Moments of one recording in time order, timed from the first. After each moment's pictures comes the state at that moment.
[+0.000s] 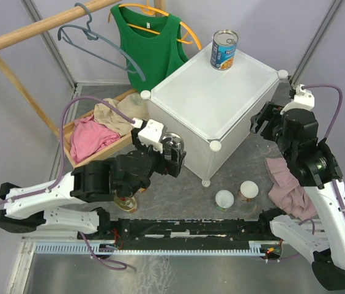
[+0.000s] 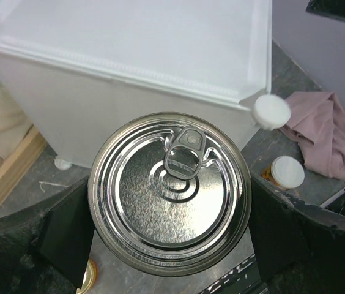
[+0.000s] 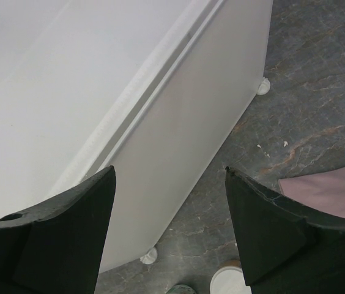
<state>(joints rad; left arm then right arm) -1.41 1.02 1.28 -0.61 -0.84 -0.39 0.33 0.88 1.25 -0.74 0.31 0.44</state>
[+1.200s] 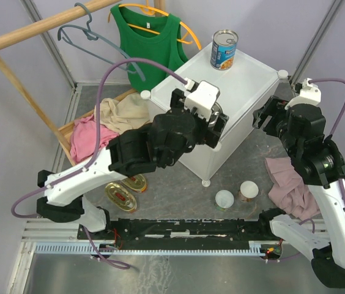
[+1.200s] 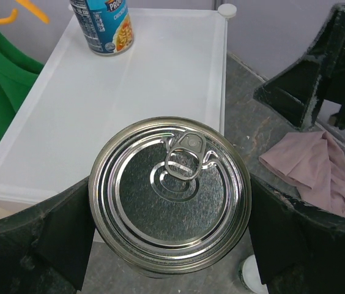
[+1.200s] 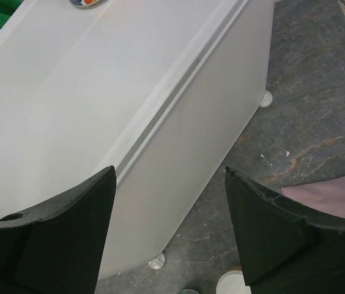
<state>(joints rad) -1.35 1.51 1.96 -0.65 -0.76 -0.08 0.33 0.91 1.36 -0.78 0.32 0.44</state>
